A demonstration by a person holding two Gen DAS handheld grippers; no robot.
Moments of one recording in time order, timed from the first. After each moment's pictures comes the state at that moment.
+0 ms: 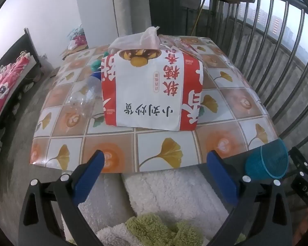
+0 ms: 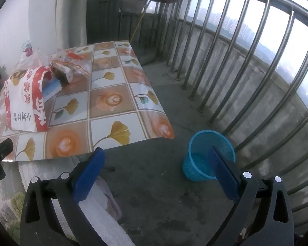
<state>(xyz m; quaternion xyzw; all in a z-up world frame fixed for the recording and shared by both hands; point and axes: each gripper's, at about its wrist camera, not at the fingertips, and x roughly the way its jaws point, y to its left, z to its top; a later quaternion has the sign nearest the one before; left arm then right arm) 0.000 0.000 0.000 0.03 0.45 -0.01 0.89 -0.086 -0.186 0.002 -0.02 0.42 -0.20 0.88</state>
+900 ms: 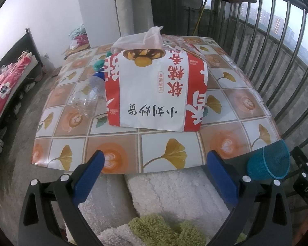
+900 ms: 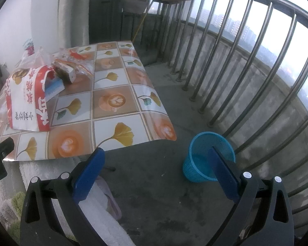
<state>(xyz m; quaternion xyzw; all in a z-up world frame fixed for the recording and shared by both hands) 0.000 0.000 0.000 0.03 0.45 -0.01 0.89 -0.083 -0.180 0.000 -0.03 0.42 -0.20 0.88</state>
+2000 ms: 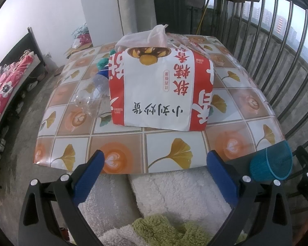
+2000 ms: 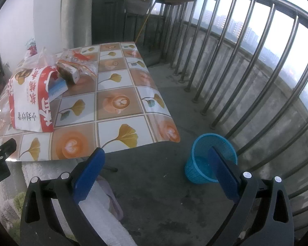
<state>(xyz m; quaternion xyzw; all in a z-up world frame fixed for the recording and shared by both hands) 0.000 0.021 -0.001 0.04 0.45 -0.01 0.89 -0.076 -0.172 0.003 -0.03 0.42 -0.20 0.88</state>
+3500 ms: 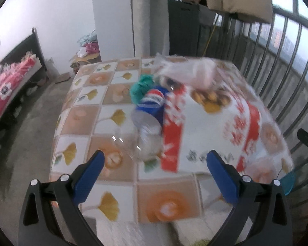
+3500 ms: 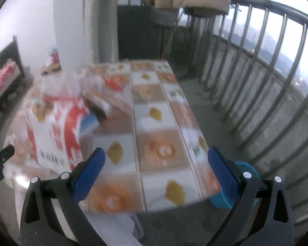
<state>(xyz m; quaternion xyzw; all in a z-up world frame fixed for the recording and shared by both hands) 0.064 0.122 0.024 0.00 0.40 -0.02 0.91 0.011 -0.140 0.034 -0.01 0.39 -0.10 0.91</state>
